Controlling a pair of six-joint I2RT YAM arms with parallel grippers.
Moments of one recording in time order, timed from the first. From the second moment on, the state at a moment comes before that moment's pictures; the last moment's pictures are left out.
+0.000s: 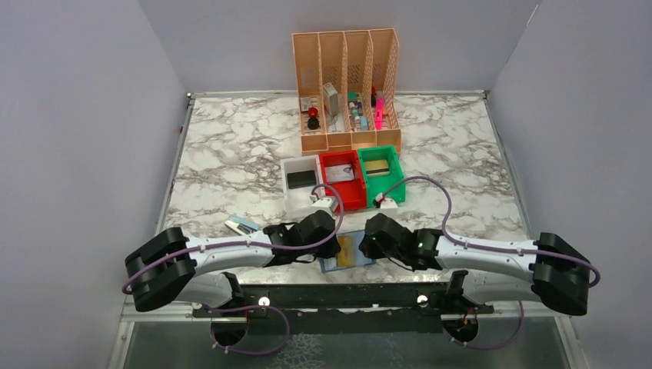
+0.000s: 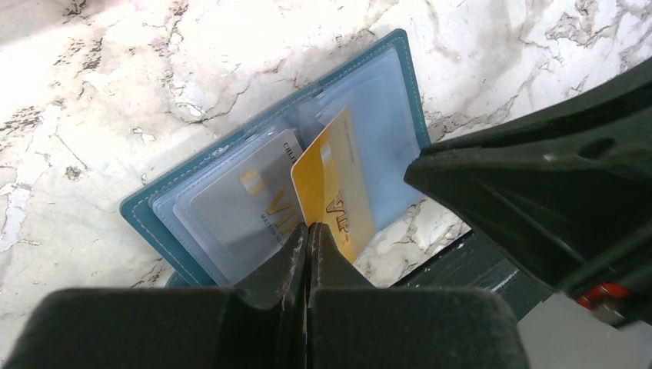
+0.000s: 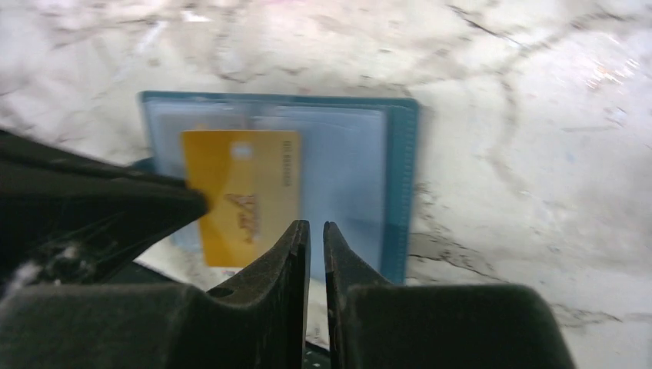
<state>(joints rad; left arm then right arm) -1.10 1.29 0.56 -0.05 -0.12 -0.84 1.11 1.19 0.53 -0.25 0.34 0.91</state>
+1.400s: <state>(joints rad) -1.09 1.24 0.47 0.09 -0.08 -0.91 1.11 1.25 0.39 0.08 0.26 1.03</state>
